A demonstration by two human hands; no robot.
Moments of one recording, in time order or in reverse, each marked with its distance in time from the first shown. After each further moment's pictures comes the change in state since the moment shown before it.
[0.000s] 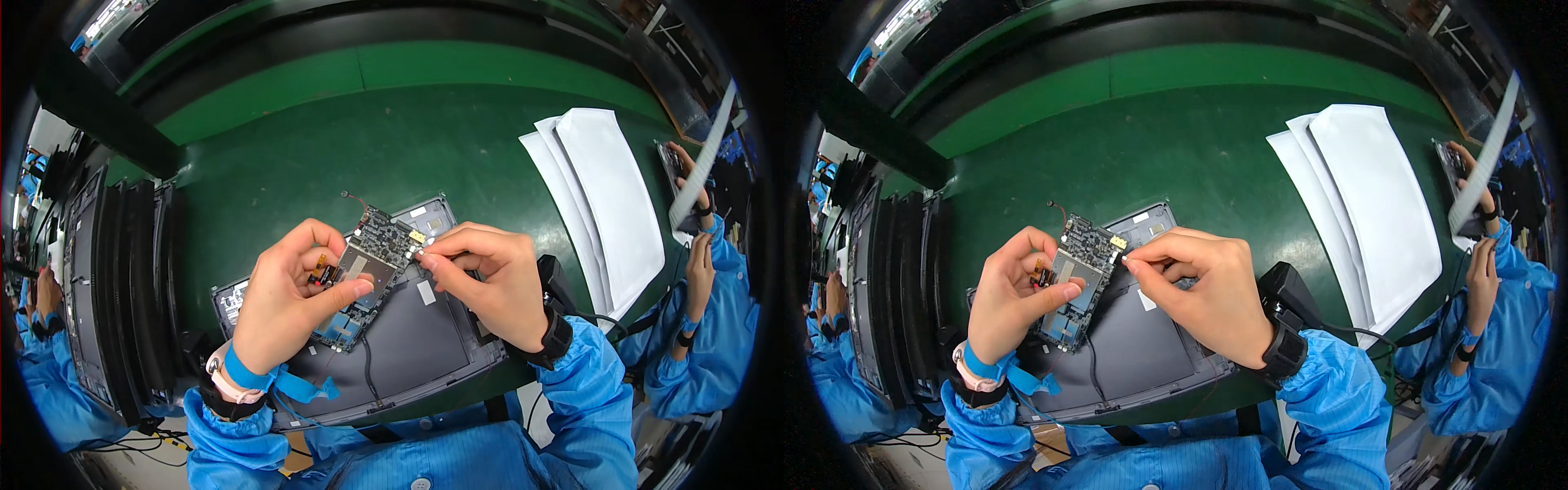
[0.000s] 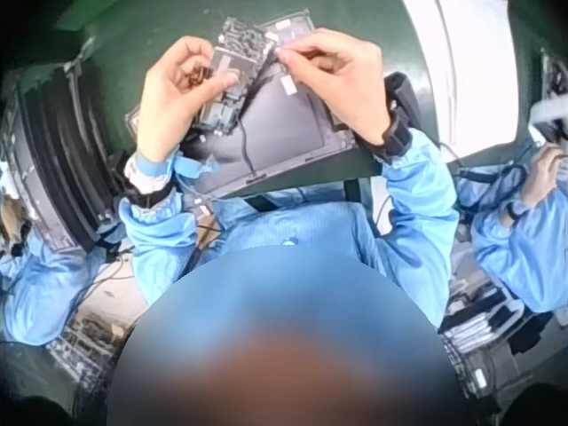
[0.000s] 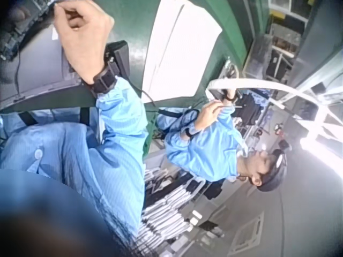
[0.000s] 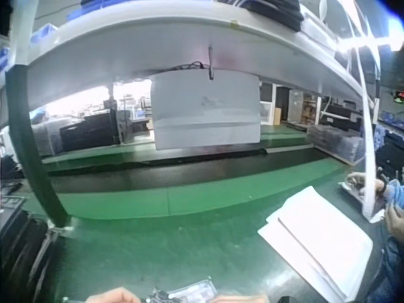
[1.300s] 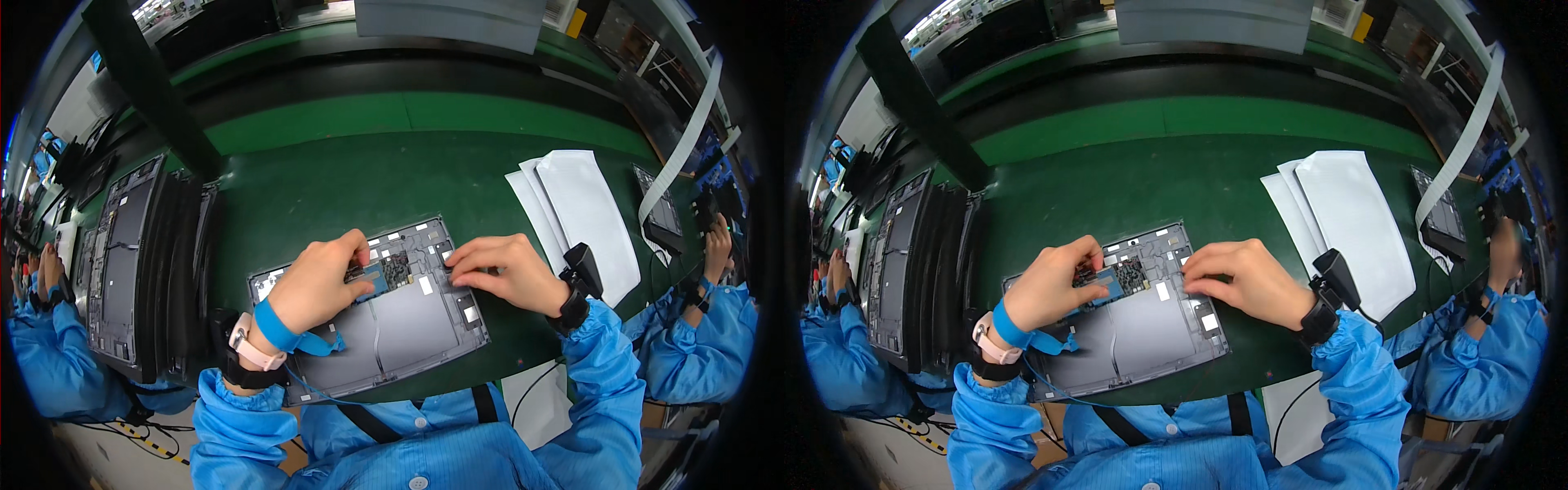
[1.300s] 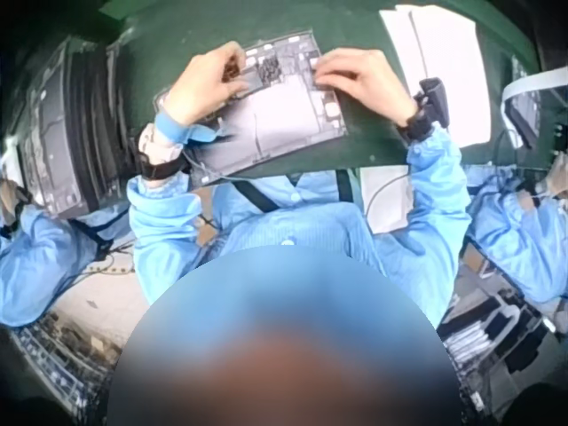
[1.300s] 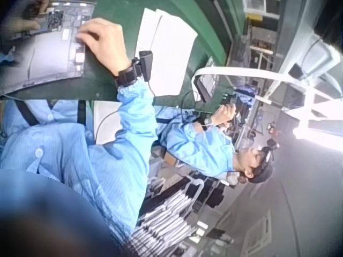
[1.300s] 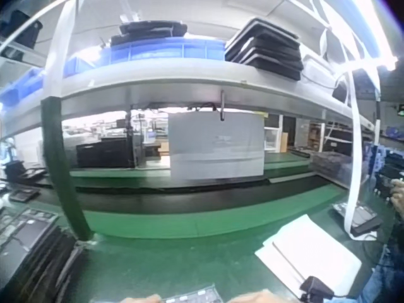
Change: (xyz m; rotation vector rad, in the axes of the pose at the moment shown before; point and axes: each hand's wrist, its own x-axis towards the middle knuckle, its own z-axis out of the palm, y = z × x) left_hand -0.004 0.003 -0.010 0.801 -0.008 0.281; right_hand 0.005 -0.022 -0.053 -0.508 -0.467 -0.319
